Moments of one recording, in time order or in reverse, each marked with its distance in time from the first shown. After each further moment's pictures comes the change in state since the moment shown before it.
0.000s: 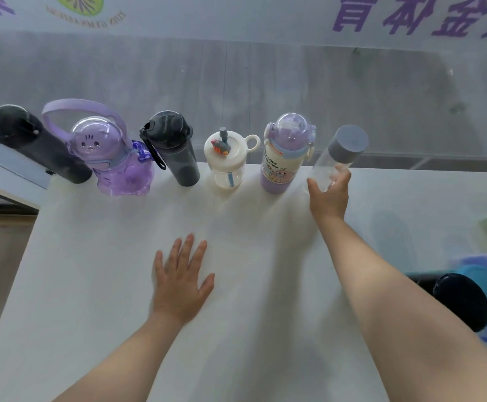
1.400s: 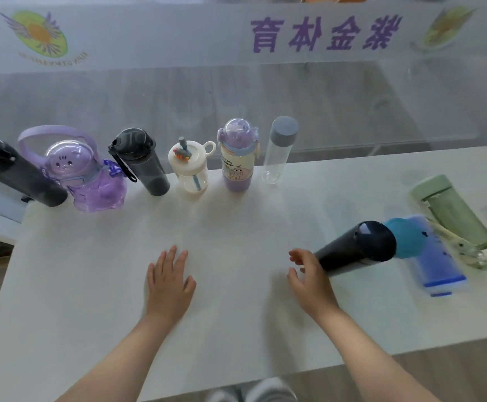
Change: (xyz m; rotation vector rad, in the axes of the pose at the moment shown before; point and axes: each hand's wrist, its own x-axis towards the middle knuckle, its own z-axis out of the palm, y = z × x) left_hand -0.015 0.028 -0.007 -0.217 0.013 -0.062; right_hand -0.181 0.071 -0.118 -0.200 -0.347 -0.052
